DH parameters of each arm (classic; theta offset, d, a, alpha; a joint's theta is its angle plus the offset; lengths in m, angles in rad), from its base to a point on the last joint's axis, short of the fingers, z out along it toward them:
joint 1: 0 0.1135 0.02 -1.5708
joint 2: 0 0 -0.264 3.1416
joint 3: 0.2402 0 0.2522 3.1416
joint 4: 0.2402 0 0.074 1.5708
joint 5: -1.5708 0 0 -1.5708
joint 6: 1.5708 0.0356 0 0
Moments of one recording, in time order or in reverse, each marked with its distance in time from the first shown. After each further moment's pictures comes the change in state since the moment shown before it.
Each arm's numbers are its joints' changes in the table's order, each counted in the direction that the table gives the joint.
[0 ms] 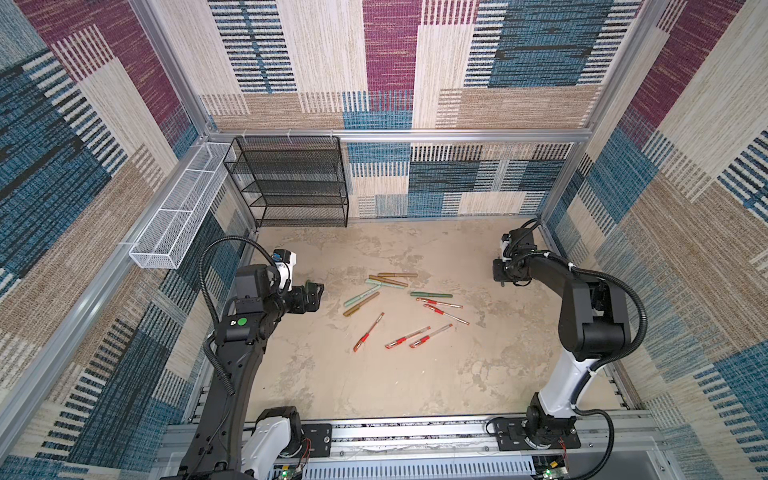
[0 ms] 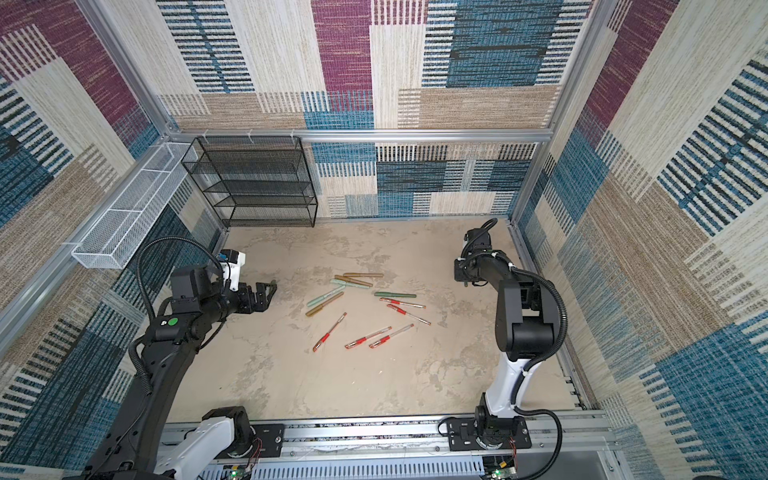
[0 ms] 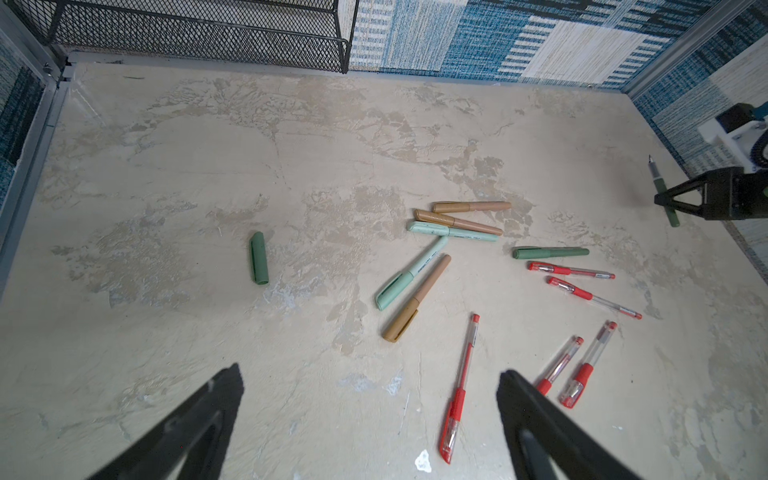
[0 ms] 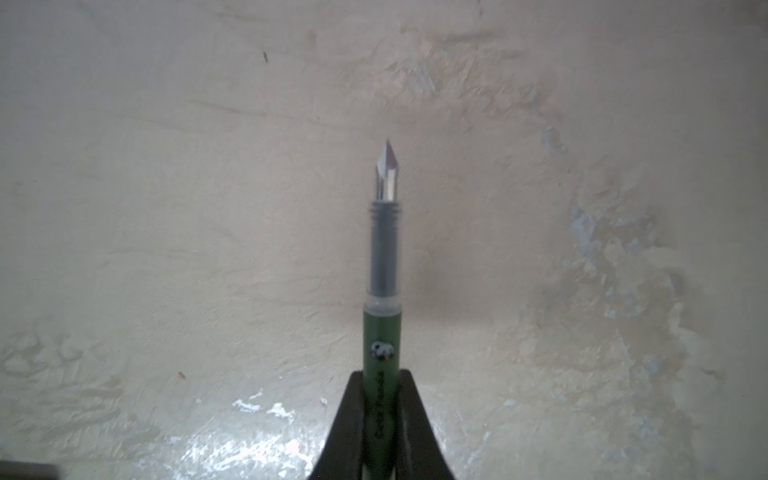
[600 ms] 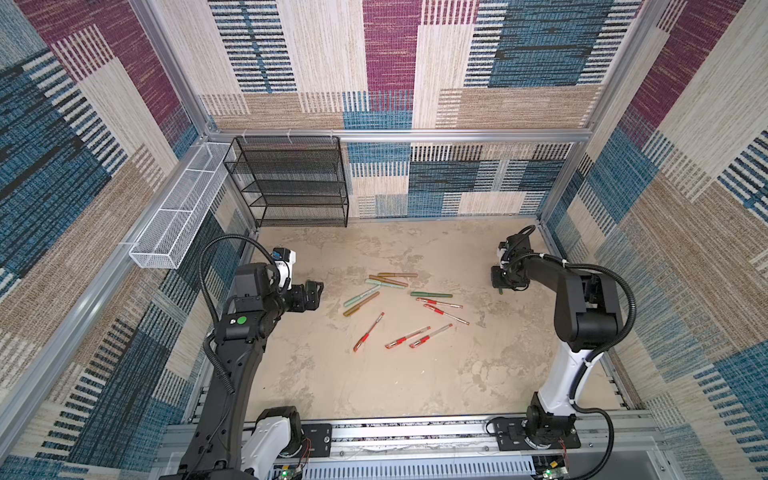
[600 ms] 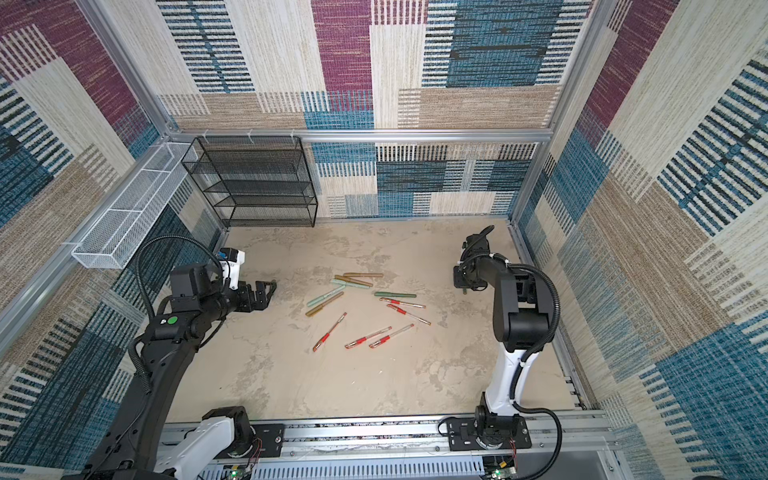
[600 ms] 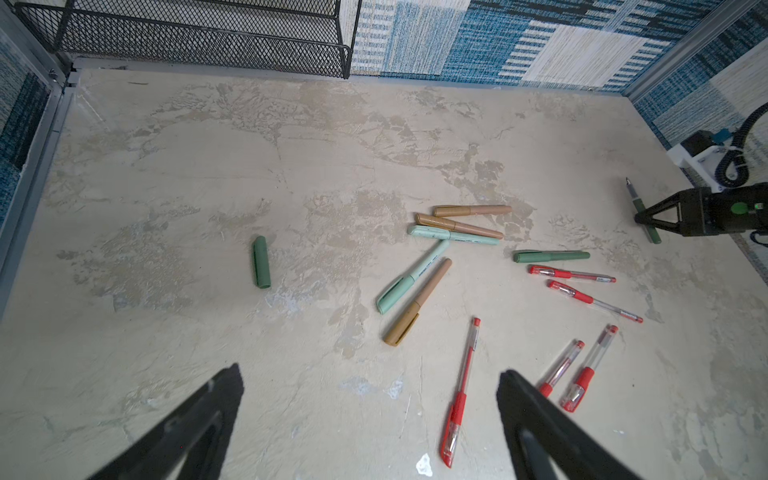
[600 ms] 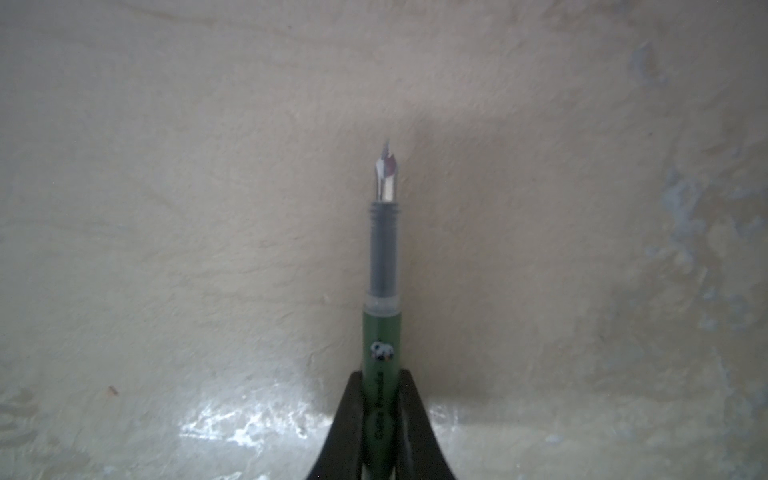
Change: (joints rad) left arm 0.000 0.004 0.012 0.000 0.001 0.000; right arm -0.017 0.069 -0.007 -0.005 0.026 -0.011
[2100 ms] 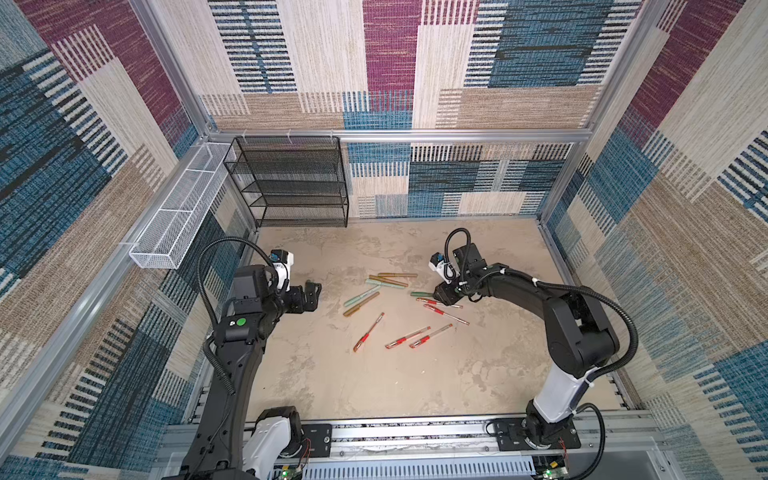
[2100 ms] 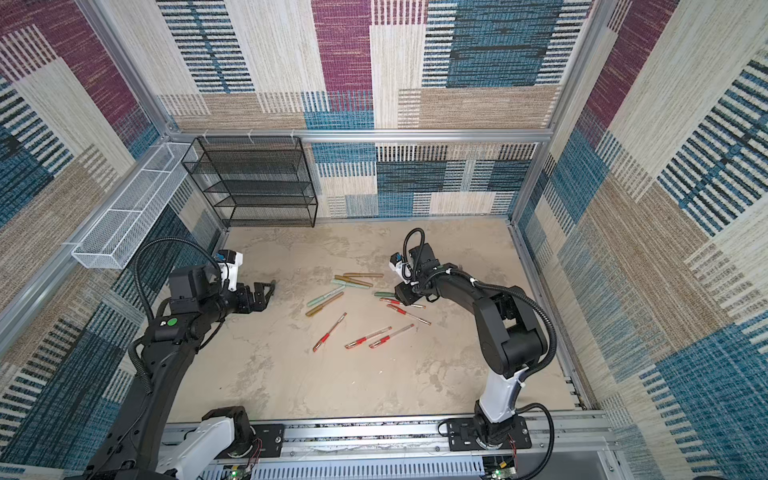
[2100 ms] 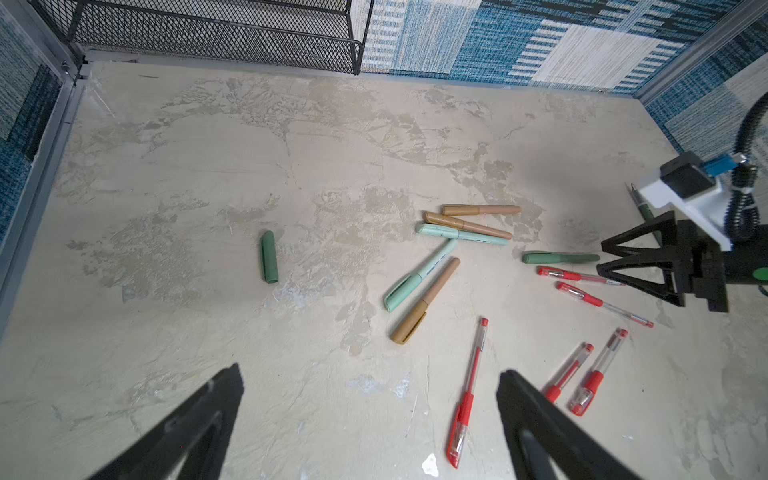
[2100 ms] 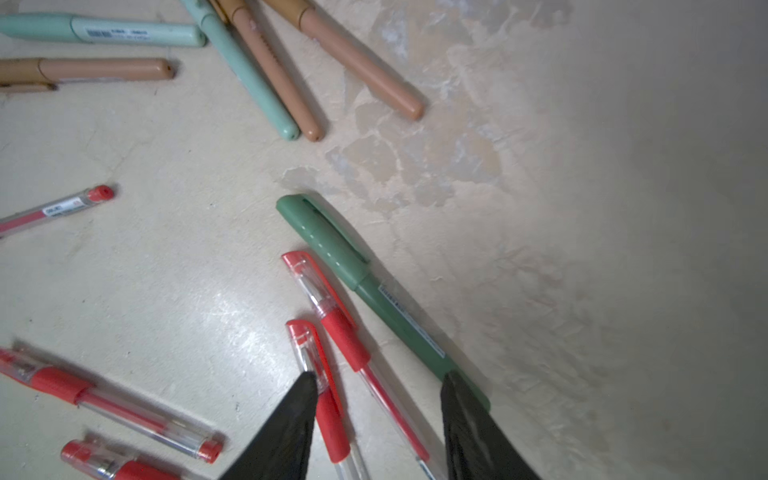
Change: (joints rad) left arm 0.018 -0.006 -0.020 -0.008 0.001 0.000; right arm 0.414 -0.145 -0.107 -0.055 0.236 -0.228
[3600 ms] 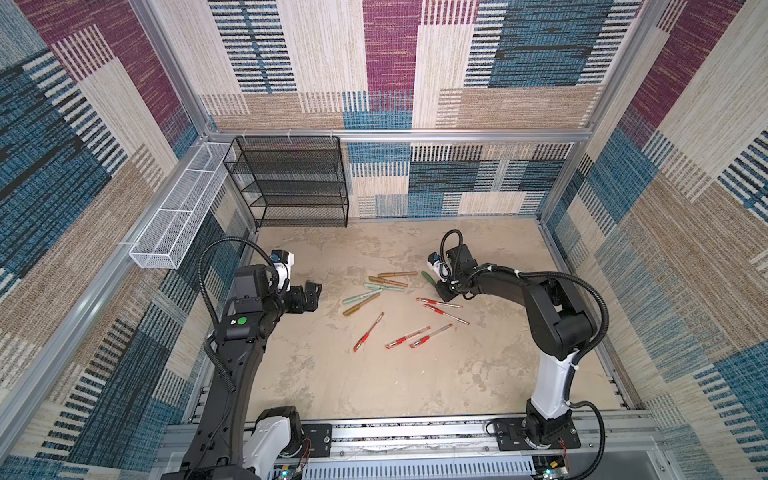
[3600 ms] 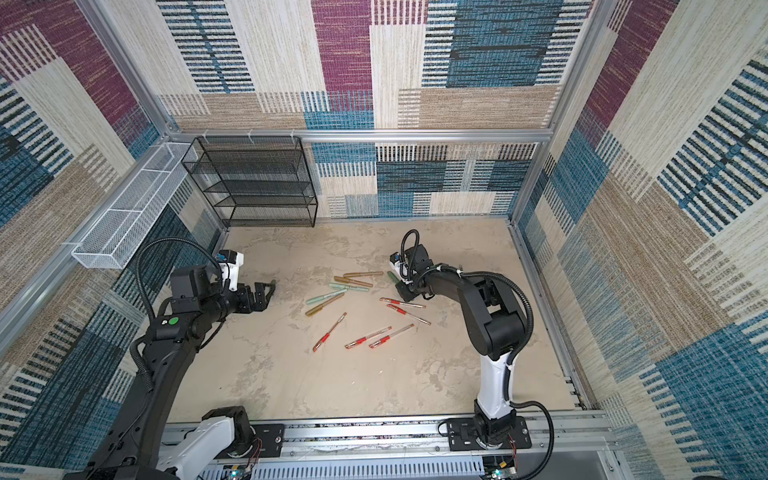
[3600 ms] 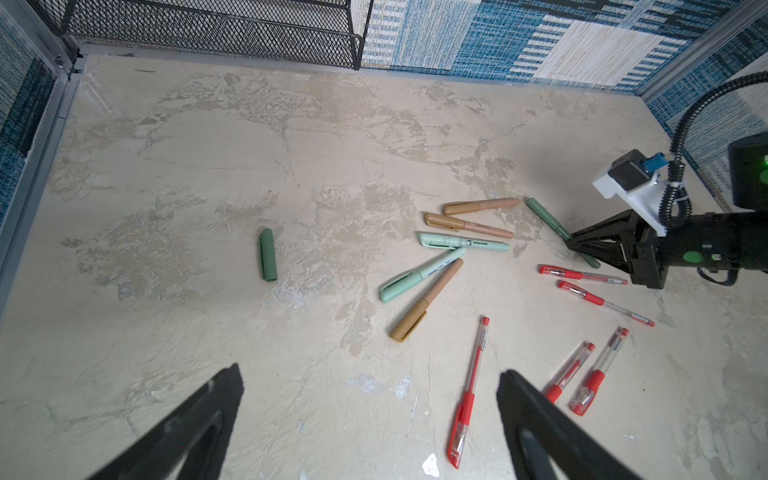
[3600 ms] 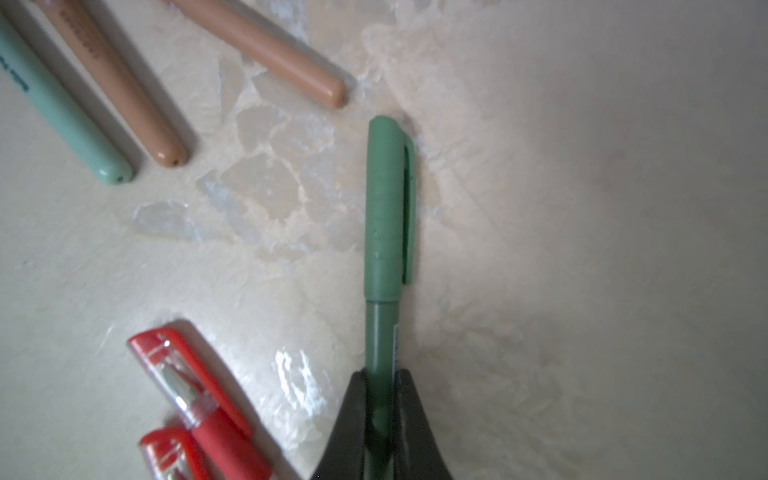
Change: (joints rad) left arm 0.001 0.011 -0.006 -0.007 -0.004 0.000; right arm 0.000 0.122 0.035 -0.076 -0.143 0.014
